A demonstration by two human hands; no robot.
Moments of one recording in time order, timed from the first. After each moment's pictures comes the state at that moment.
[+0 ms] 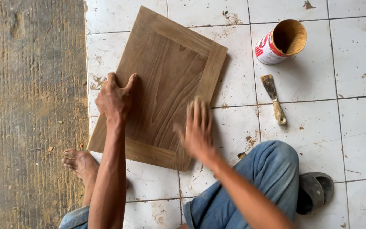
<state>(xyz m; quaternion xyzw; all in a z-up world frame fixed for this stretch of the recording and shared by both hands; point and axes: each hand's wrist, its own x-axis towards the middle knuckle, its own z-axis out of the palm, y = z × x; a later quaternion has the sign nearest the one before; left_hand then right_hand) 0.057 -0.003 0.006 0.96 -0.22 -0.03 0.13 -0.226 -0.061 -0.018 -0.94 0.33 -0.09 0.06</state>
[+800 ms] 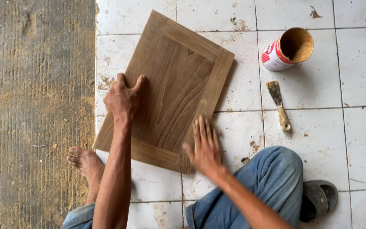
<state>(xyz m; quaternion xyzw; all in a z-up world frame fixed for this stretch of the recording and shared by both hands) 0.053 -0.004 0.011 0.96 -0.23 -0.02 0.15 -0.259 -0.045 0.002 -0.93 0.32 0.06 0.18</state>
